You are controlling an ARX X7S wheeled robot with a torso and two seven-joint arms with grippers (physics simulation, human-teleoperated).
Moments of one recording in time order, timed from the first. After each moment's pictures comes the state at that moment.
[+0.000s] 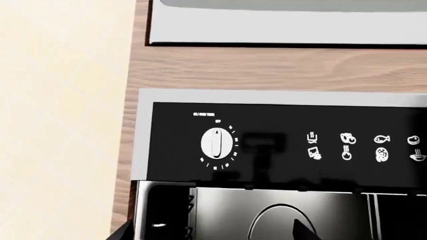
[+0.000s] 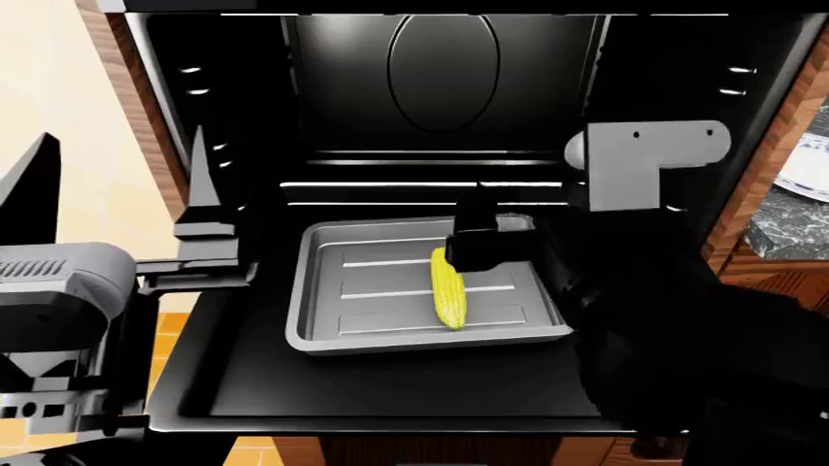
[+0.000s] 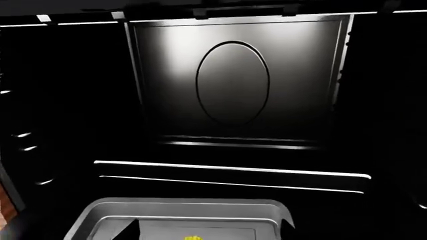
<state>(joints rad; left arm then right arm) -0.37 -0.43 0.06 1.01 -0.55 -0.69 -0.56 0.86 0.27 -0.10 -0.53 1.36 1.31 1.04</state>
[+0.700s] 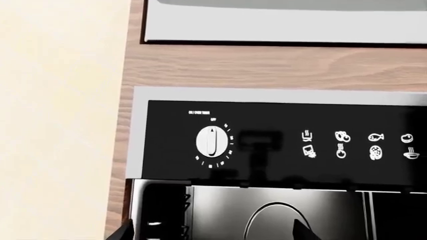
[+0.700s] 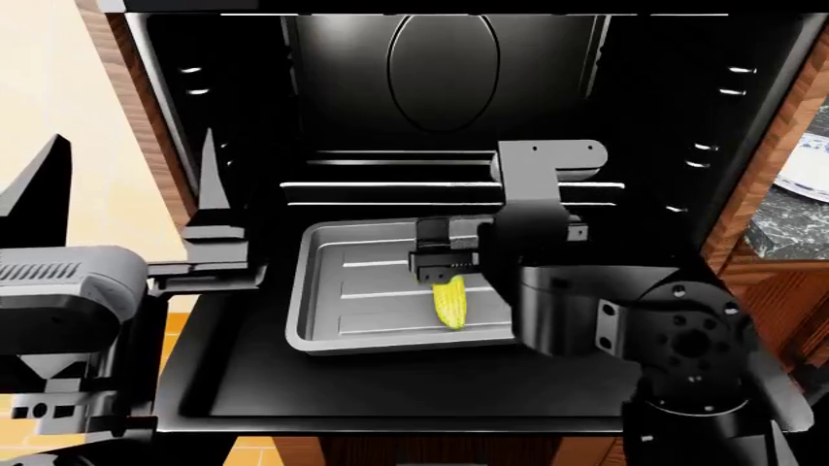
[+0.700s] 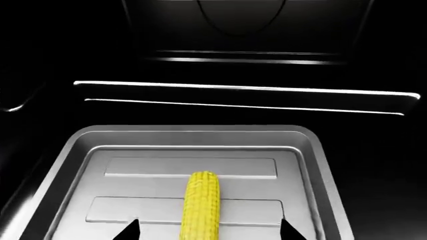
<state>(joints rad) -0.37 -0.45 0.10 1.00 -0.56 -0.66 -0.60 0.96 0.18 -0.24 -0.09 1.36 1.31 1.08</state>
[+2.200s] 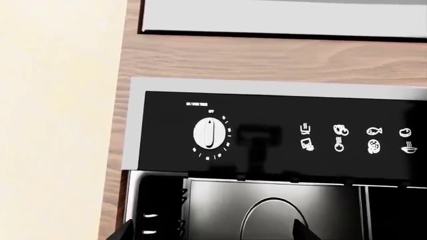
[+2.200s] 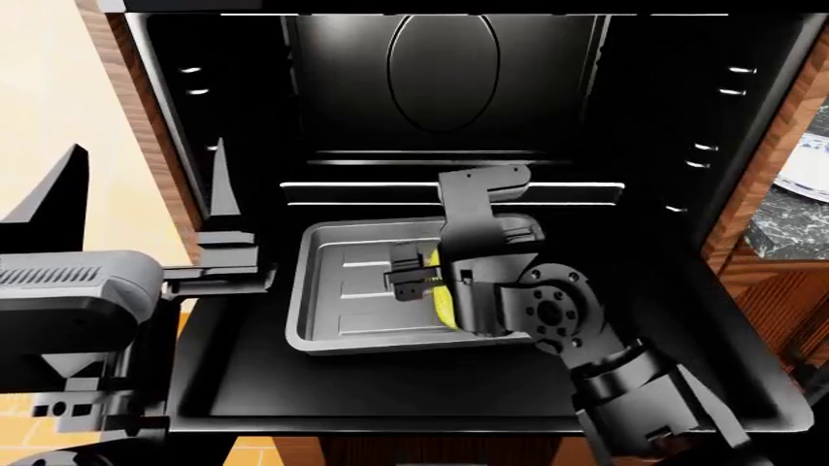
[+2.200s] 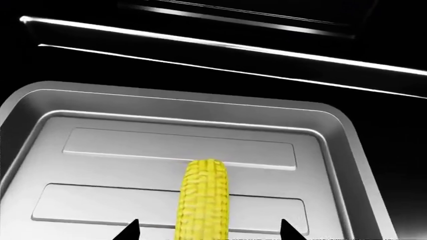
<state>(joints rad) -0.35 -0.48 0.16 0.95 -0.56 -0.58 -0.63 1.06 0.11 -0.56 0.31 1.09 1.09 0.84</state>
